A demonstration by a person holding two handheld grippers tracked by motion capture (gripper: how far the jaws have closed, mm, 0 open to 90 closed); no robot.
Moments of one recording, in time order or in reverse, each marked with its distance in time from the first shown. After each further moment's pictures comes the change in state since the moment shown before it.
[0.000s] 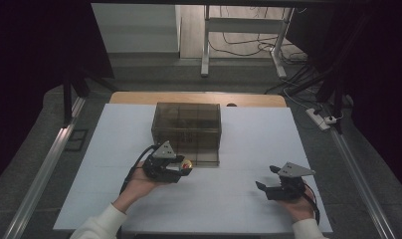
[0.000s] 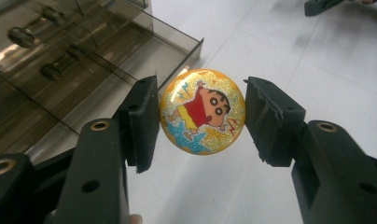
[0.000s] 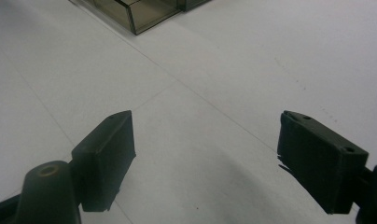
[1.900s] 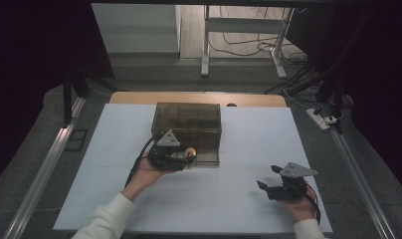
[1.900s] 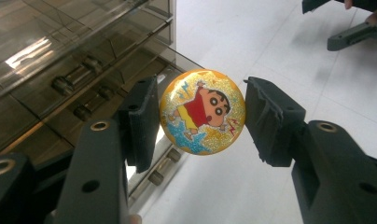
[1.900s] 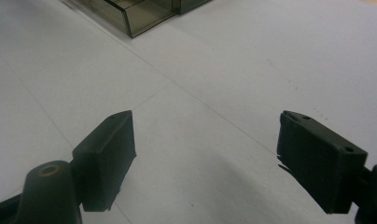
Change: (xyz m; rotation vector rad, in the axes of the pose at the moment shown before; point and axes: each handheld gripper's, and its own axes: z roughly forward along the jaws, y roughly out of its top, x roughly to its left) left arm 0.015 0.024 0.012 -0.051 0.043 -0.020; right arm -0.001 0.000 -0.004 -0.008 -0.014 0.007
